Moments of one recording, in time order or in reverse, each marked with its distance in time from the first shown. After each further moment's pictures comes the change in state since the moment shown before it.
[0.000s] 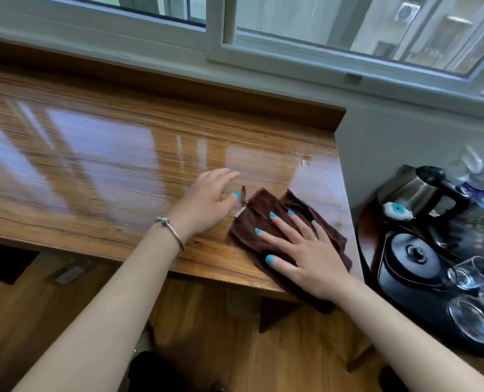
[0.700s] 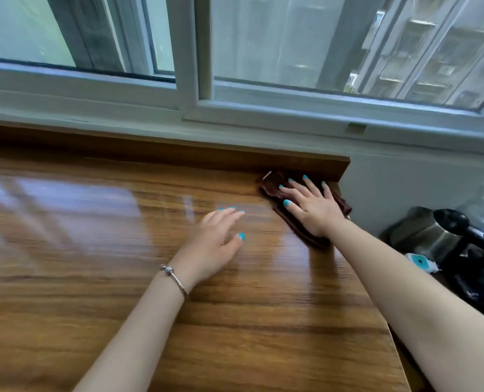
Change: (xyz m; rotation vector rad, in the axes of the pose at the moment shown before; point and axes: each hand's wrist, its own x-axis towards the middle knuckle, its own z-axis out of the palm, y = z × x) left_hand 0.152 -0.047 0.005 -0.005 -0.092 0.084; right_hand 0.246 0.154 -0.067 -0.038 0.035 0.292
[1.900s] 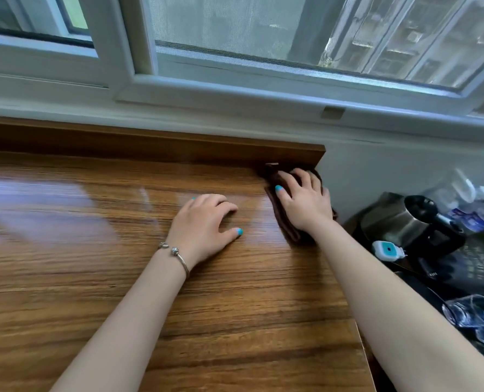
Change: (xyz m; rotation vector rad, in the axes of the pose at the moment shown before) left_hand 0.090 0.012 0.034 0.306 -0.083 0.093; right_hand 0.013 0.038 0.006 0.133 0.097 0.336
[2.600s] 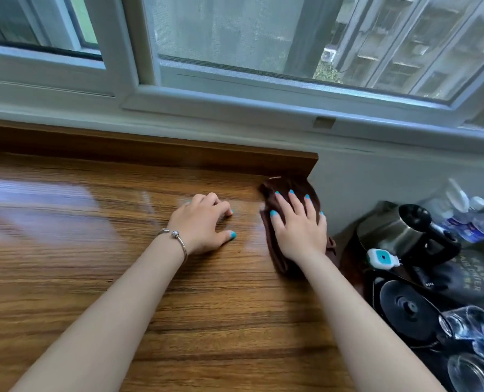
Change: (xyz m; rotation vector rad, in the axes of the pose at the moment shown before) left_hand 0.009 0.007 -0.010 0.081 -0.165 -0.065; right_hand -0.064 -0.016 -0.002 0.024 -0.014 0.081
